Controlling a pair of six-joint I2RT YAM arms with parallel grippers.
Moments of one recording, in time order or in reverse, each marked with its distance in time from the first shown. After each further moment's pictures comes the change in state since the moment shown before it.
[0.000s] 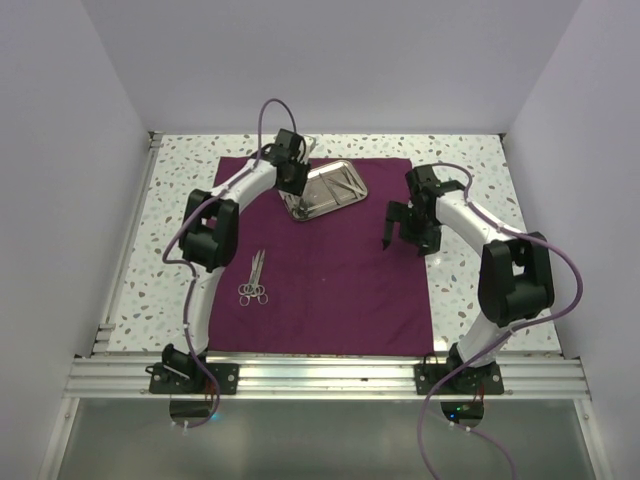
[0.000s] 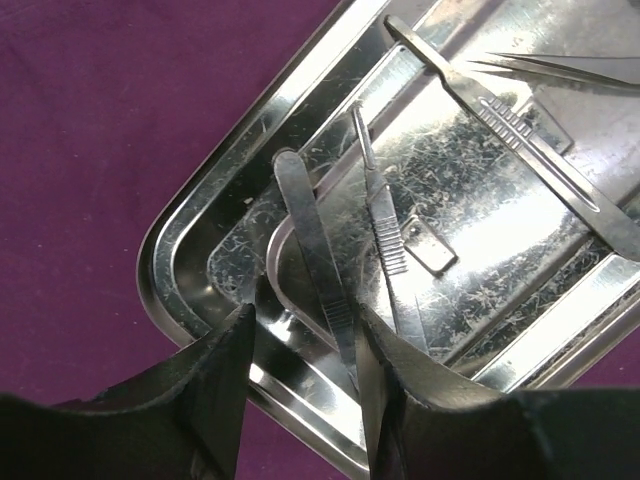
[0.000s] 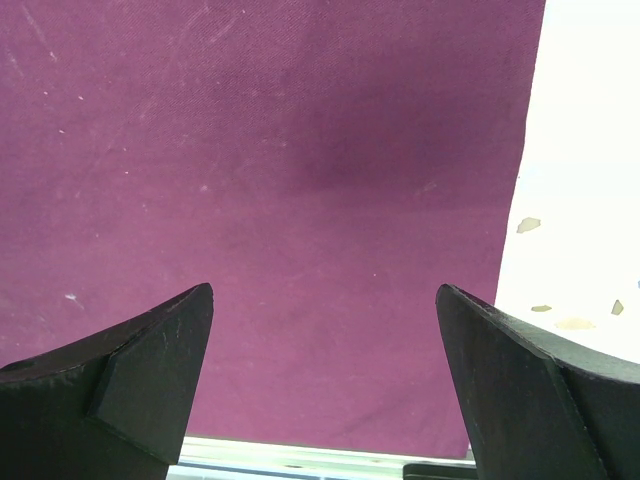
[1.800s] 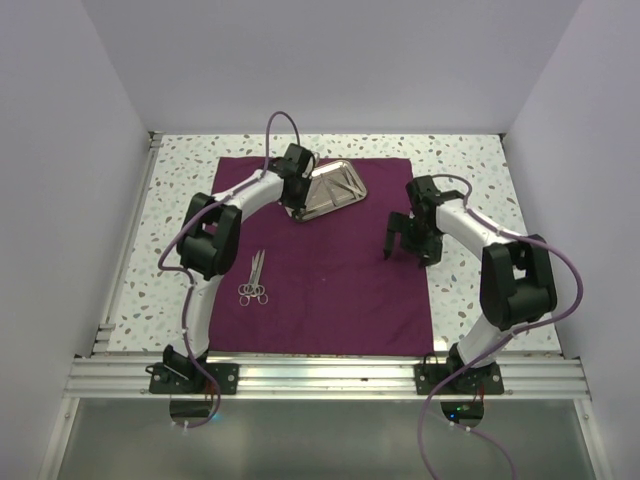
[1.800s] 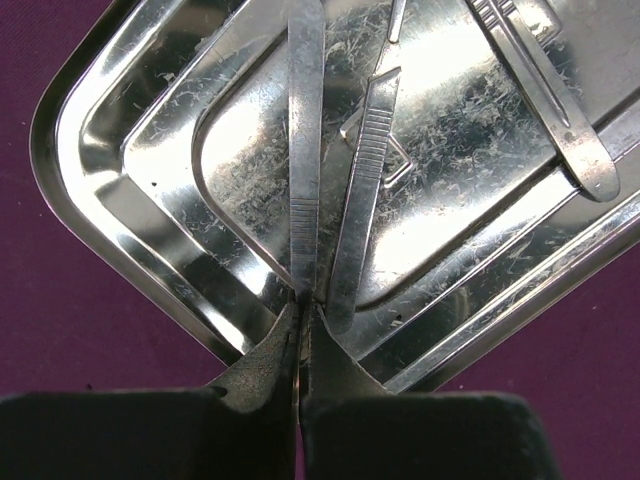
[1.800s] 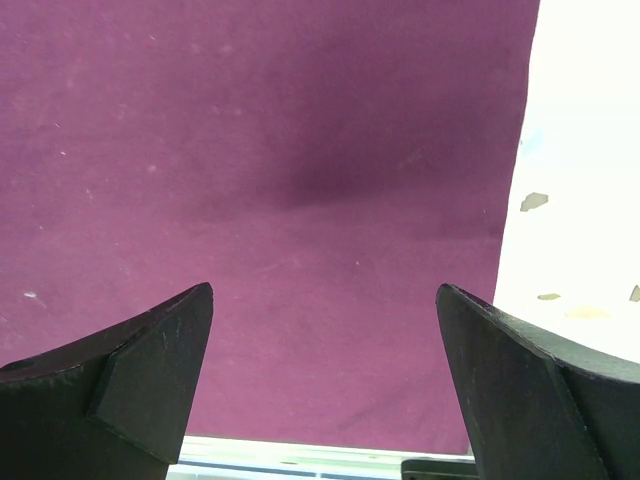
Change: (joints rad) left arm -0.072 -0.093 -0.189 0.009 -0.073 -0.106; right arm 0.000 -0.016 -0.092 0.034 -0.003 0.018
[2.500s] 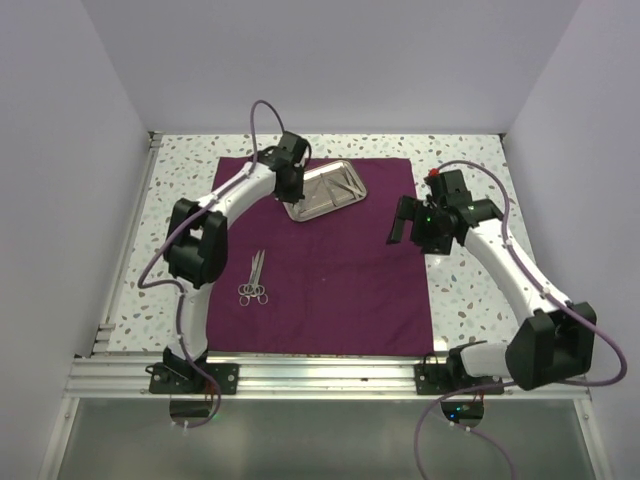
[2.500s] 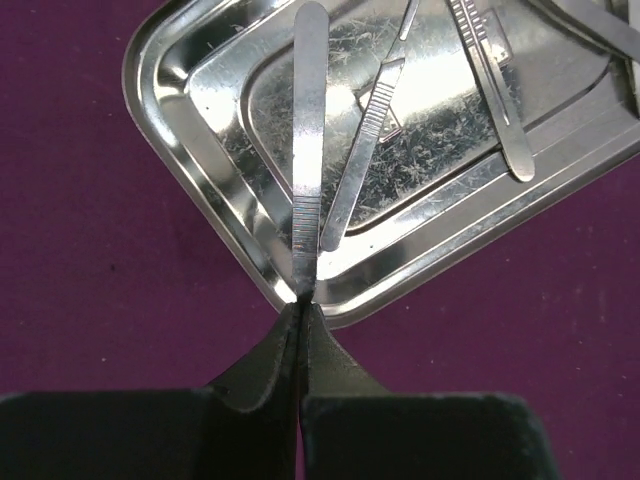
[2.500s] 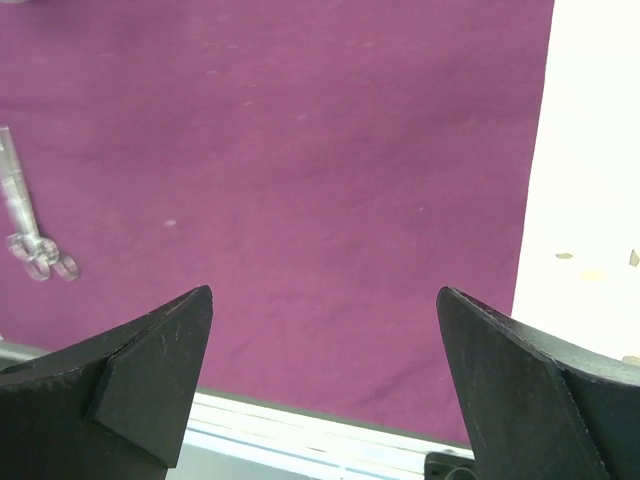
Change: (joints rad) left arm 0.000 -0.107 0.021 -0.135 -0.027 -0.198; right arm 0.000 -0.314 -0.012 -0.026 -0.071 0.002
